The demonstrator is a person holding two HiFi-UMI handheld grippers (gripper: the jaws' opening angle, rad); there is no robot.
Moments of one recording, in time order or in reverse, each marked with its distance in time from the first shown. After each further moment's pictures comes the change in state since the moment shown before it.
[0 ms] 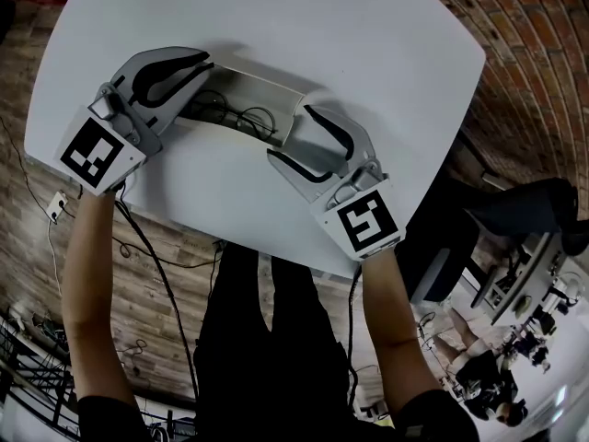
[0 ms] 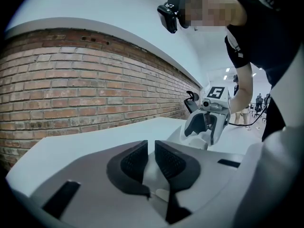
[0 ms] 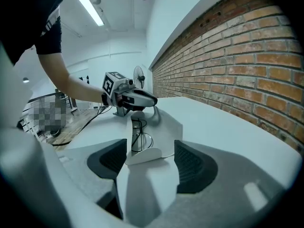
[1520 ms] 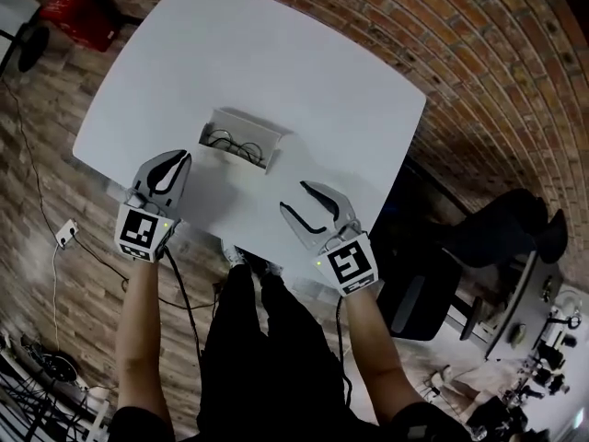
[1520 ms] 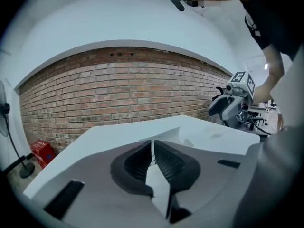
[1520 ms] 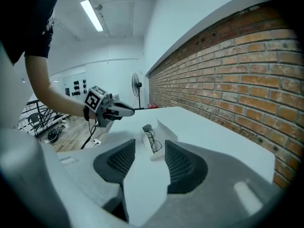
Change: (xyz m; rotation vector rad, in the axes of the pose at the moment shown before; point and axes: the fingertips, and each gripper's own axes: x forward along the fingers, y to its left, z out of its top) left arm -0.101 -0.059 0.007 -0.146 0.100 0.488; right arm -0.107 0.042 0.034 0.100 -0.072 -0.090
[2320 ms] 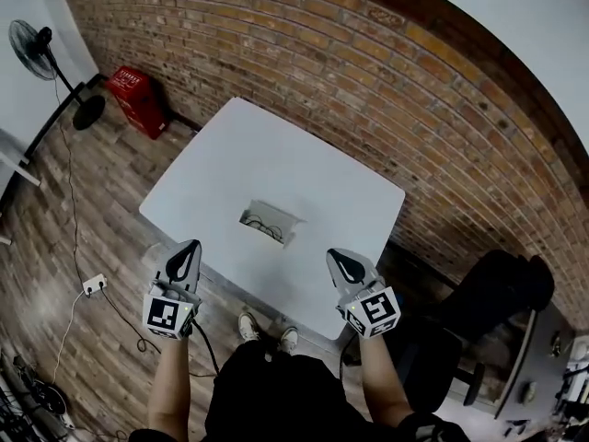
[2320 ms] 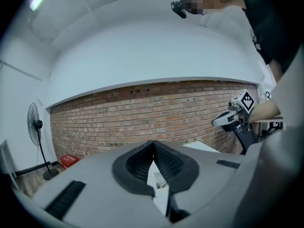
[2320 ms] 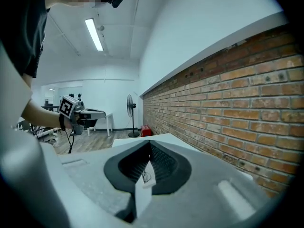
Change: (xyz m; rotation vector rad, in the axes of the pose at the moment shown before) left arm -0.154 -0.023 0.154 -0.026 -0.209 0.269; right arm -0.114 -0.025 0.111 0.047 -0.231 -0.100
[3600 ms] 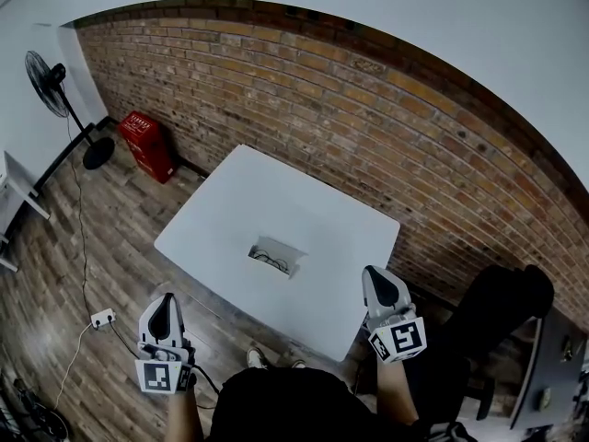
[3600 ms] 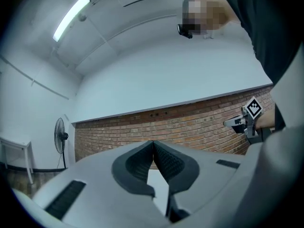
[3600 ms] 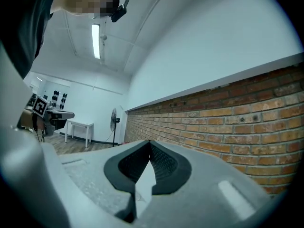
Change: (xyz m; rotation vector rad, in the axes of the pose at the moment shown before) left arm -0.120 0.016 0.099 -0.034 -0.226 0.239; right arm -0.079 -0.017 0.102 -0.102 -0.228 -0.216
